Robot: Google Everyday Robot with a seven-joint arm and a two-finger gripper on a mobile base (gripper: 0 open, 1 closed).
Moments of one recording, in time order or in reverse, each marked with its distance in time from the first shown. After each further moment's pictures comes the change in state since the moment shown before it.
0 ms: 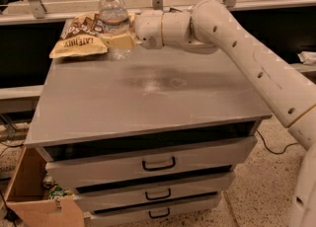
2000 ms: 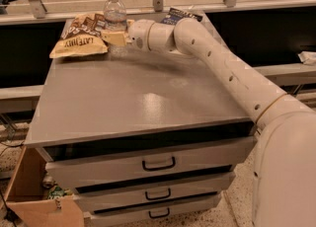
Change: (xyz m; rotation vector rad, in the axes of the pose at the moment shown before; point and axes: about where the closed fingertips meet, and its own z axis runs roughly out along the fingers) arm 0.070 -0.085 0.042 0.237 -0.022 0.221
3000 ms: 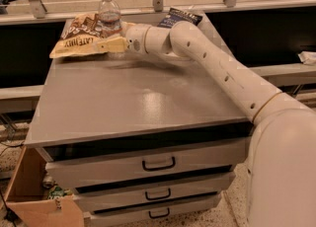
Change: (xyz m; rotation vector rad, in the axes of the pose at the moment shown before) arm 0.015 0.000 0.012 0.009 0.026 0.088
